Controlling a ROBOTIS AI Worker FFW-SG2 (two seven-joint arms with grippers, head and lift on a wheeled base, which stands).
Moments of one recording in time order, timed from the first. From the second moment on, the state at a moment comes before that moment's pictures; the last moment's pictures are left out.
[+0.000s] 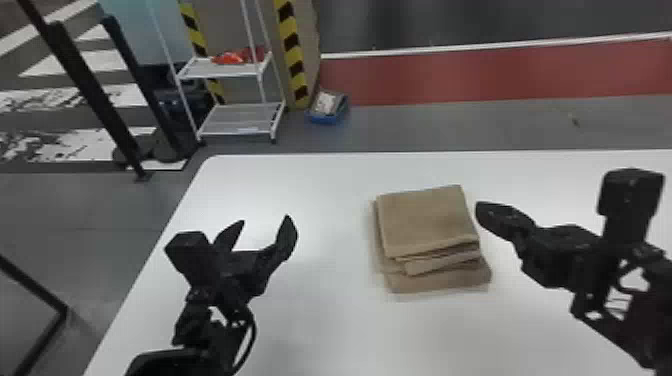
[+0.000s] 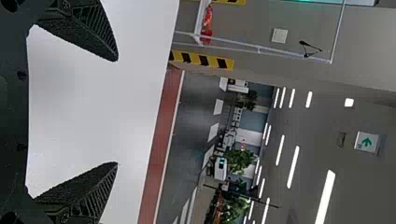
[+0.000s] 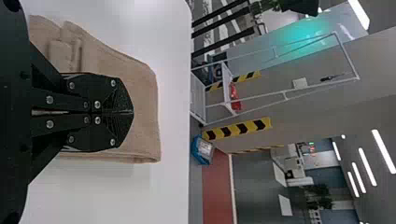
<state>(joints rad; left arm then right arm) 0.25 0.00 0.15 -1.77 0.21 0.11 -0.14 0.14 0.00 0.00 -2.06 -0.09 0.73 0.46</state>
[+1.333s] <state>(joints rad) 0.22 0.00 0.14 -1.72 0.21 0.09 -0.17 0.06 0.00 0.07 -1.84 -0.02 0.36 0.33</state>
